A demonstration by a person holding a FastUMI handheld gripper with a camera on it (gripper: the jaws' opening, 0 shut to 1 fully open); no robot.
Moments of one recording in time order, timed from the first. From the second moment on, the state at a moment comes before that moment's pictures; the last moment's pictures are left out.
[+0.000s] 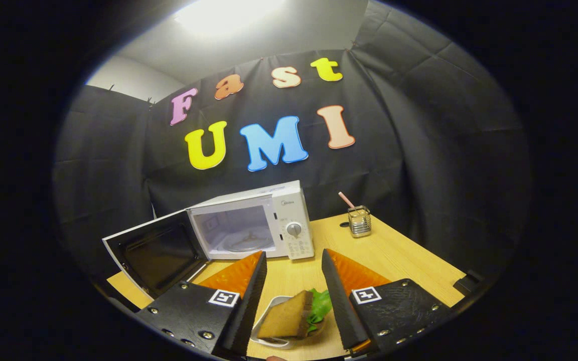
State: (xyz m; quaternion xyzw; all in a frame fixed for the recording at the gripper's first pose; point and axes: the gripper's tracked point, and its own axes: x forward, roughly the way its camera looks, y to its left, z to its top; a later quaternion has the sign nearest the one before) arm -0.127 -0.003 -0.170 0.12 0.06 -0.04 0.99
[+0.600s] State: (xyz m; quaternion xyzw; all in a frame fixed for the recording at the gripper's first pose) arm -0.133 0.007 -0.249 0.21 0.17 0.00 0.96
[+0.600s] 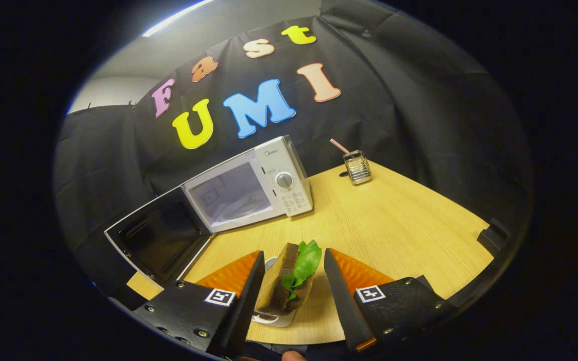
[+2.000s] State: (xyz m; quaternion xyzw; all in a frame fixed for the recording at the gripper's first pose) arm -0.088 0.043 -0.187 0.25 0.11 0.06 0.96
